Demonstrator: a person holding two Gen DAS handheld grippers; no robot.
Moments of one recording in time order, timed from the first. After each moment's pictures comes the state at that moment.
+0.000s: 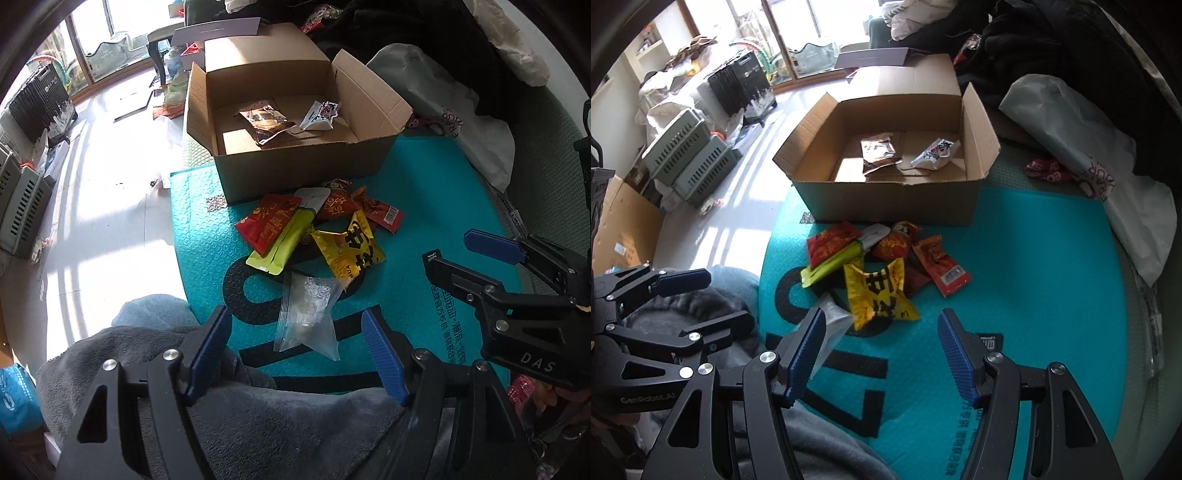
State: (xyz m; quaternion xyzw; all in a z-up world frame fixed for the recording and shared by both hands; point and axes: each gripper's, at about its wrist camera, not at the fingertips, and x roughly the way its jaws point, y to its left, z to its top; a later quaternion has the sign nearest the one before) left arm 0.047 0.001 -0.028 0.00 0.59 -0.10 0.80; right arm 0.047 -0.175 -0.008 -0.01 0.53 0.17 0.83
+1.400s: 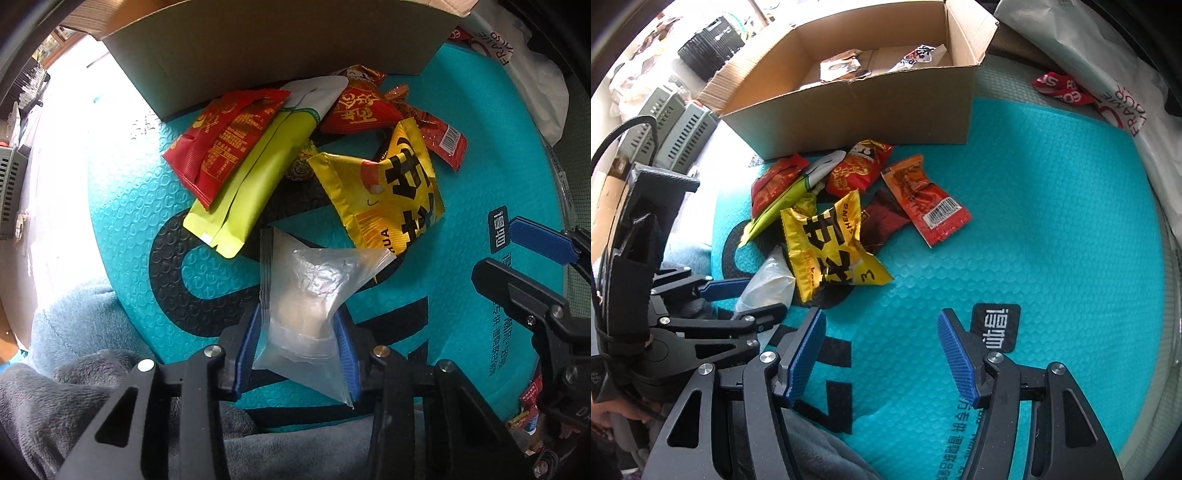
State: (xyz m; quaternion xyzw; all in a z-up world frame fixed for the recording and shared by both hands) left arm 0.097 -0.041 -0.142 0.02 0.70 -0.09 0.71; right arm 0.080 -0.197 -0.087 0.00 0.63 0.16 0.76
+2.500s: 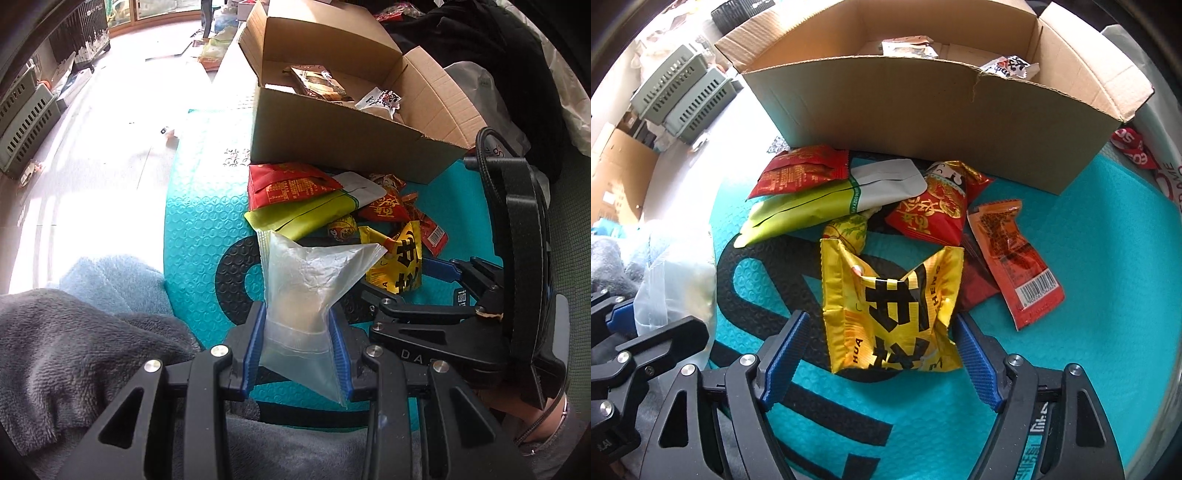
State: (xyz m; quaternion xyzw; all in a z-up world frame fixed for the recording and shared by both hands) left arm 0.059 0.026 -0.081 -0.12 0.60 -0.04 0.79; right arm 0.116 -0.118 -0.123 -0.07 0.61 0.20 0.76
